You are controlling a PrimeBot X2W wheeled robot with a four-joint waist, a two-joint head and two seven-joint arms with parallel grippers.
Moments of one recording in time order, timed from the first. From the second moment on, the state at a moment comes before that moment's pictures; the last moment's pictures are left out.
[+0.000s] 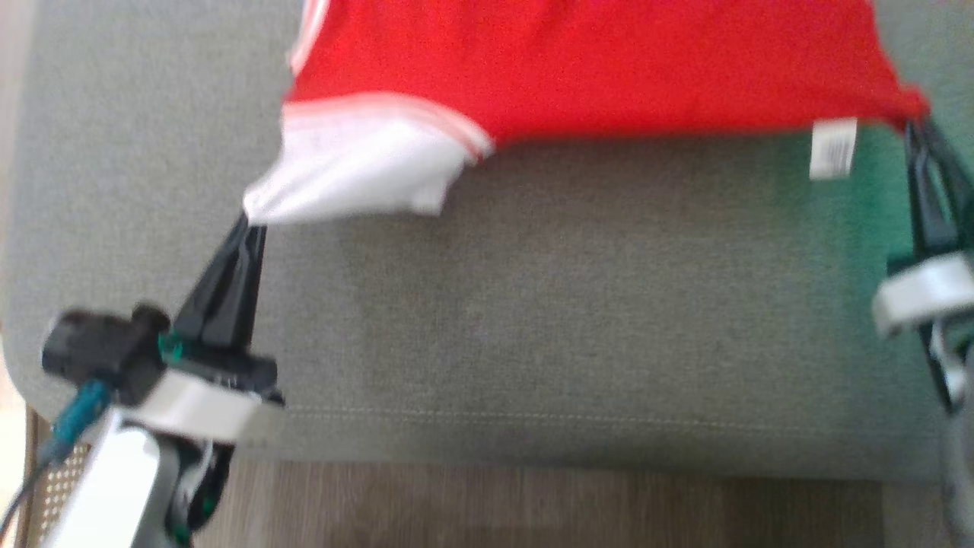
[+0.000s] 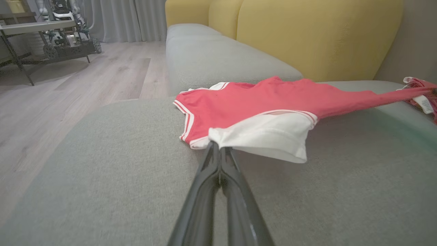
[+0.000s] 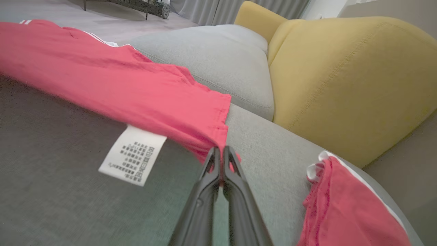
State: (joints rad) left arm -0.18 0.38 -0.33 -0.05 -0.35 -0.01 -0.26; right arm -0.37 -0.24 -0.17 0.21 -0.20 0.13 -0.22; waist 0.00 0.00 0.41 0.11
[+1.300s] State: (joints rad) left arm -0.60 0.35 -0.42 0.20 -0.23 -0.09 -0.24; right arm -0.46 -0.20 -0.18 0.16 -0.22 0.13 0.08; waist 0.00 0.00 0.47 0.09
